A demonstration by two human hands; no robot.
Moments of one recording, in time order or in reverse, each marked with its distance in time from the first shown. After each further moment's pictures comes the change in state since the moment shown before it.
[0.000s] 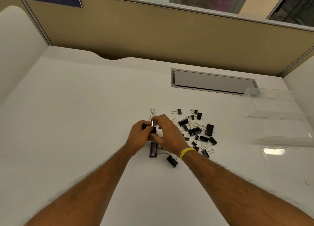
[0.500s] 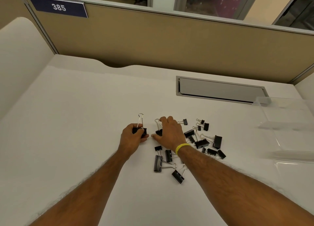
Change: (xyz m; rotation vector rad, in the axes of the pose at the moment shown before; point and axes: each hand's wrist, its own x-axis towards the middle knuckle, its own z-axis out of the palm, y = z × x) left_hand 0.032 0.009 -0.033 -0.038 0.189 -0.018; right_hand 0.063 0.024 0.018 -0.341 -0.105 0.257
